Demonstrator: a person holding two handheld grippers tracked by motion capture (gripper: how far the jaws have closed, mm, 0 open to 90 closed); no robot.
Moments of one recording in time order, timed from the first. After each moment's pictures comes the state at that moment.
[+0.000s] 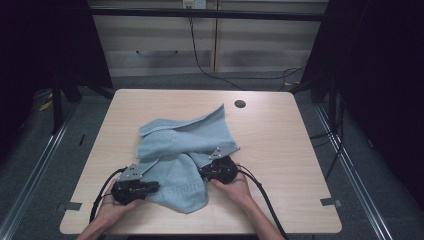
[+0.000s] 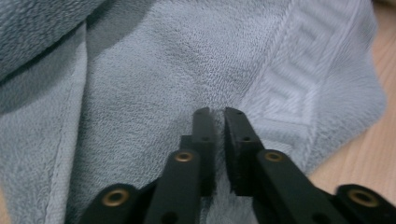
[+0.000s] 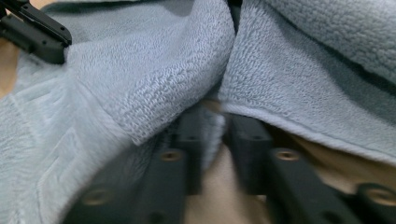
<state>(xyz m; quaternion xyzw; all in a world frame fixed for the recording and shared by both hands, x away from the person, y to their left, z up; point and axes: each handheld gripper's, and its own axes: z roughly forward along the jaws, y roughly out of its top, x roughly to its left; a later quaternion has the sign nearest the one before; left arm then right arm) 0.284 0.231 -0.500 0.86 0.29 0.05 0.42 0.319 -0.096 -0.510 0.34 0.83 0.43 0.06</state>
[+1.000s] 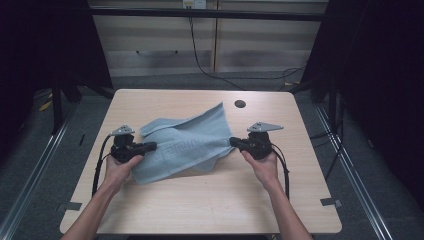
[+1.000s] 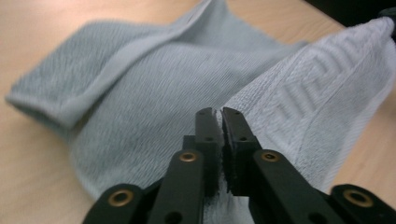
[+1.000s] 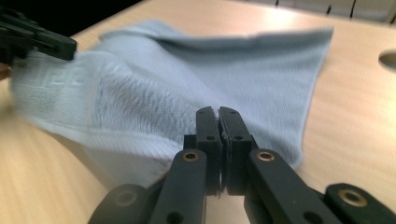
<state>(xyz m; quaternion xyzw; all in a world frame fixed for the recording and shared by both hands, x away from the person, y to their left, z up) 0.377 0.239 -0.475 0.77 0.41 0.06 0.48 0.345 -0.186 -0.450 0.42 0.76 0.47 0.14</state>
